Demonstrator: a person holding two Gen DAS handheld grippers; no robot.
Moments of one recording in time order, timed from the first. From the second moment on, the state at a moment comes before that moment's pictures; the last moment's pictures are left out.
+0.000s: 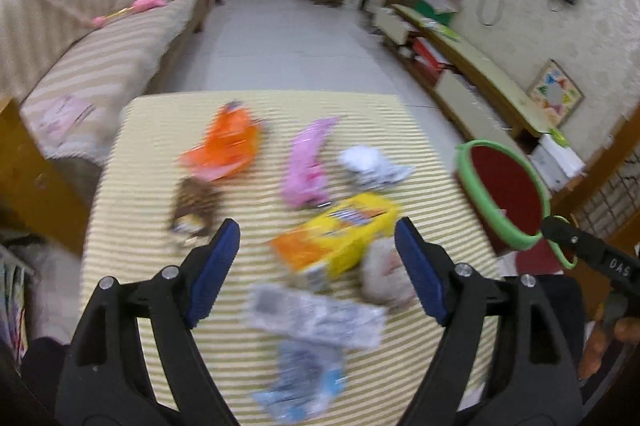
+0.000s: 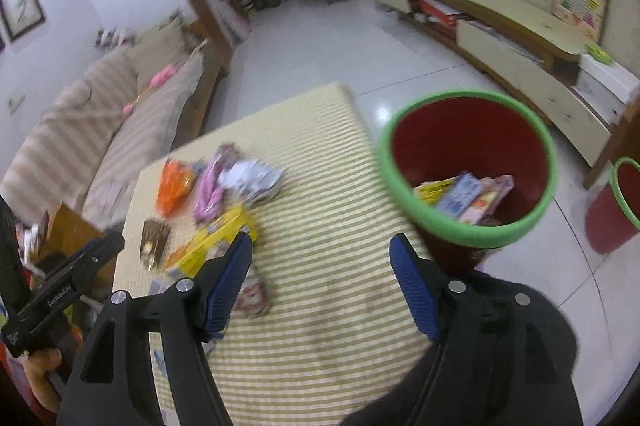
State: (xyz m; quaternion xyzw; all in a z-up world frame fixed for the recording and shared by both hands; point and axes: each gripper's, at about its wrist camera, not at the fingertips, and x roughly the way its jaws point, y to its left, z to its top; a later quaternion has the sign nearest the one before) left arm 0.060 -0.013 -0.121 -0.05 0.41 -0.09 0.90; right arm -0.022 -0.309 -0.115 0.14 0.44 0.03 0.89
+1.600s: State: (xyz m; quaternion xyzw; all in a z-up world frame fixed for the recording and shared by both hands) left arm 0.164 0.064 -0.224 -0.02 0.52 -0.03 0.85; right arm 0.067 -0.203 -0.163 0.21 0.52 0.14 0.82
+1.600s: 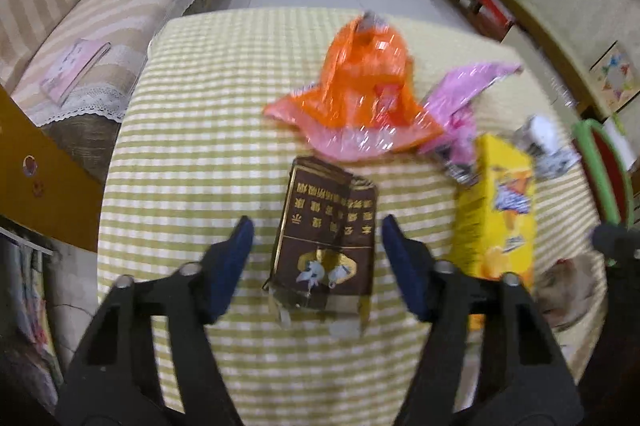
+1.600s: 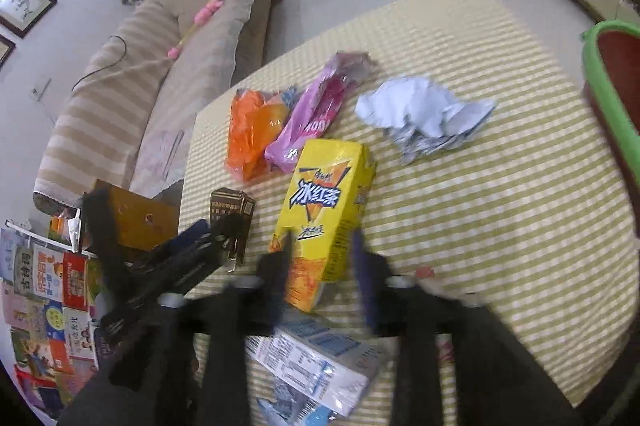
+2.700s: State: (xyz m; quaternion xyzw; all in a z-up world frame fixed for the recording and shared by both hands) left arm 0.029 0.023 -0.075 -0.05 0.36 -0.02 0.93; right arm 0.007 -0.242 -0.147 0.16 0.46 0.12 0.86
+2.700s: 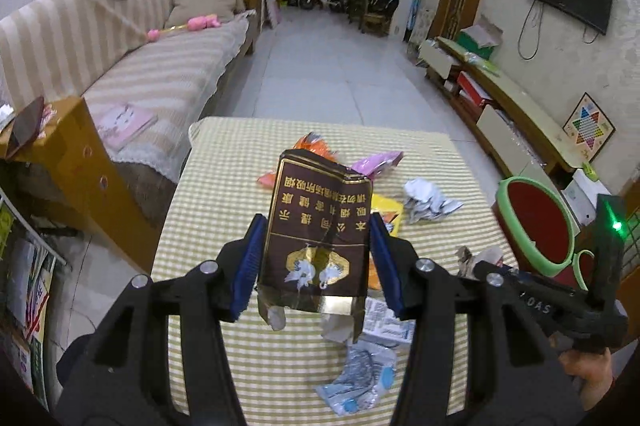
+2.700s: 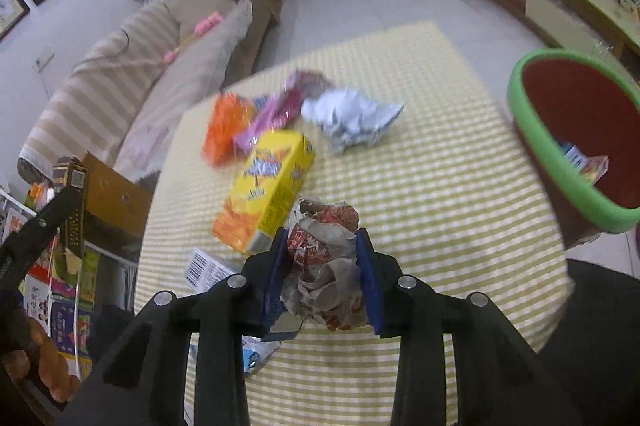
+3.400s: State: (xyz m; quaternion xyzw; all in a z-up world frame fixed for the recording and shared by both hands) left arm 0.039 -0.008 -0.074 -0.02 0.36 -0.05 0.93; right arm -0.010 -0.265 -0.100 0.15 0.41 0.12 0.89
